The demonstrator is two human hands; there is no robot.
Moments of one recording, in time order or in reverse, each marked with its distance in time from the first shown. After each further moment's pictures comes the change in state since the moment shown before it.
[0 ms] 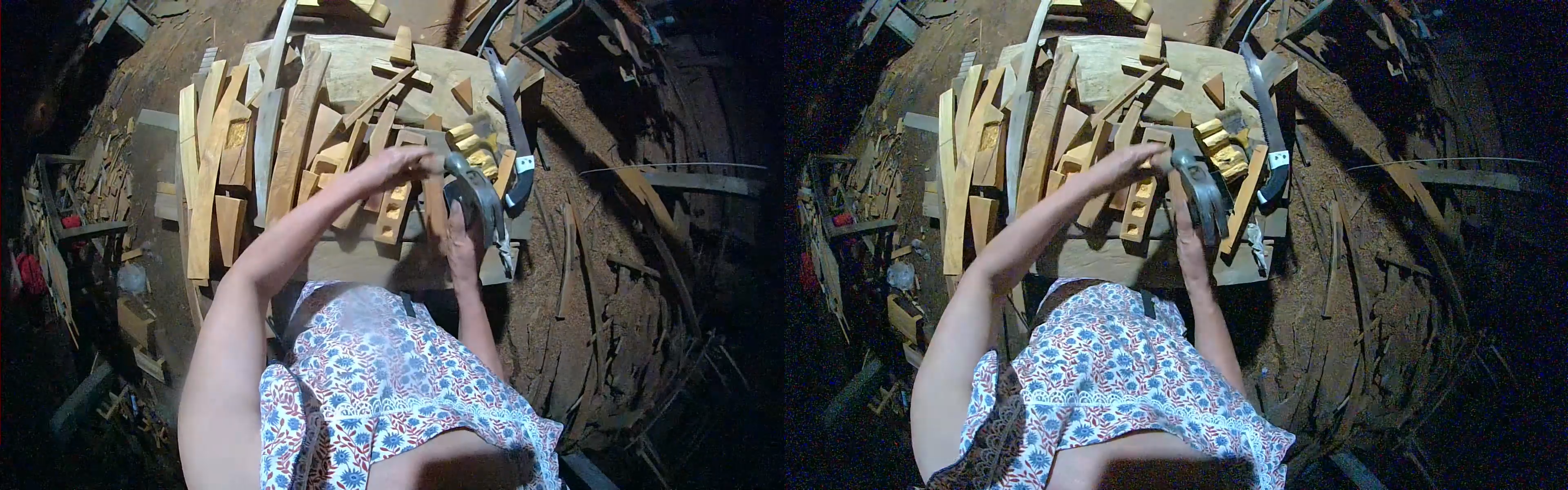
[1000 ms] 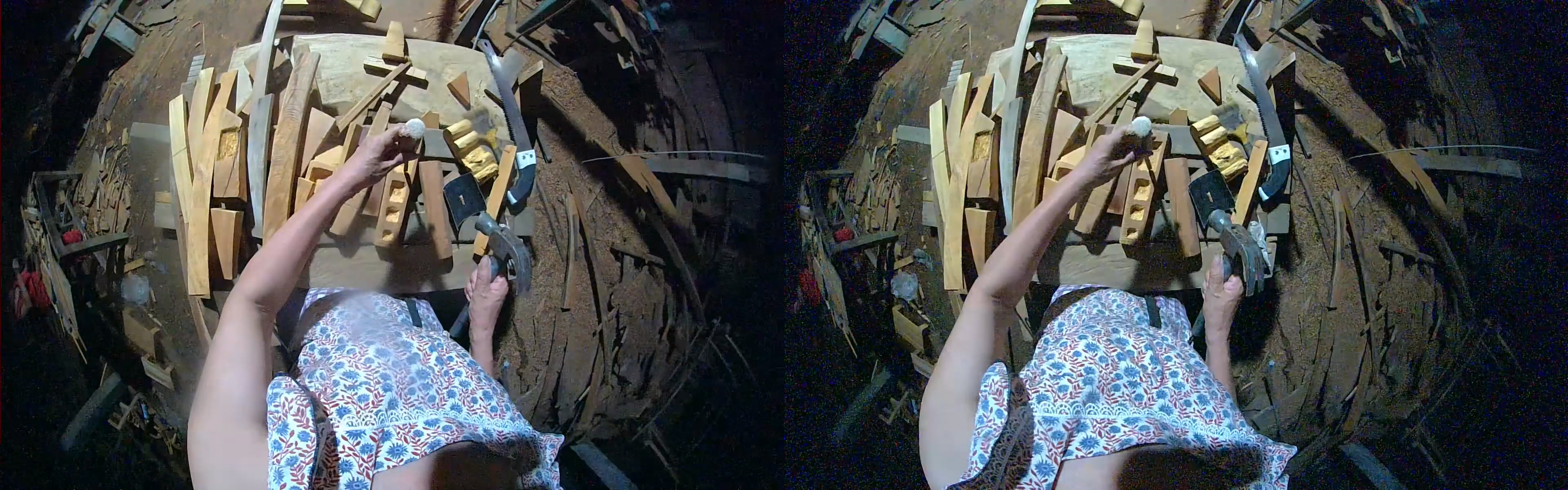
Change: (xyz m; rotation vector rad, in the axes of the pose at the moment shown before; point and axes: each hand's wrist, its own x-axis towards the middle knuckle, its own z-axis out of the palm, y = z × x) left_hand 0.005 -0.015 -0.013 -0.502 0.156 -0.274; right_hand -0.062 -0.021 -0.040 -0.029 0.231 0.121
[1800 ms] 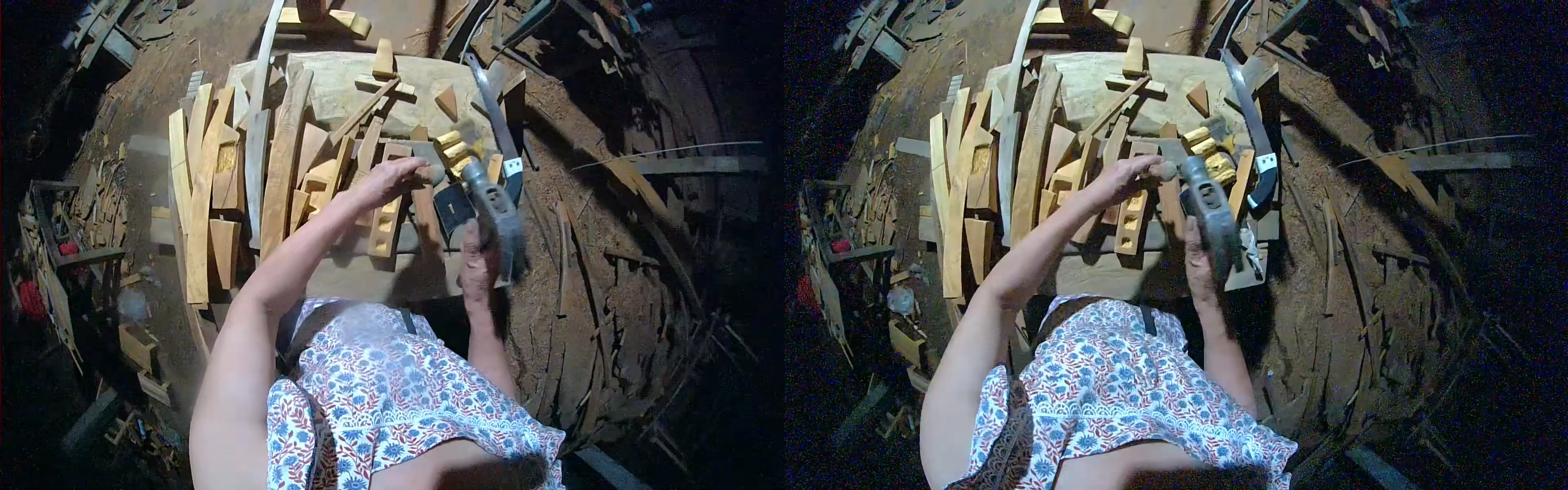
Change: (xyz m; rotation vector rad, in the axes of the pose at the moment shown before) left_hand 0.000 0.003 0.028 0.528 -0.096 0.326; right_hand 0.017 -0.068 0.044 -0.162 -0.034 -0.380
